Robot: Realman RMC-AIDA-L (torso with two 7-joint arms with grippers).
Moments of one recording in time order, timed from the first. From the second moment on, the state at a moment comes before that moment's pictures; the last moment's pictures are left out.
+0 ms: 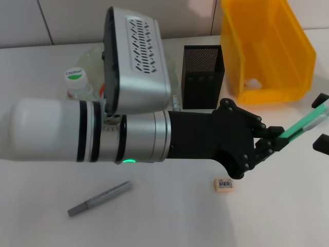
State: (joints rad) left arm -0.41 -2.07 1.88 1.38 1.53 1.04 -1.71; right arm 0.28 2.00 -0.29 -0.59 -1.88 -2.18 1.13
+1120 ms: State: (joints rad) left arm -0.46 -2.07 1.82 1.27 1.45 1.15 -1.65; right arm 0.32 1.99 -0.36 -0.60 -1.84 -2.19 1.19
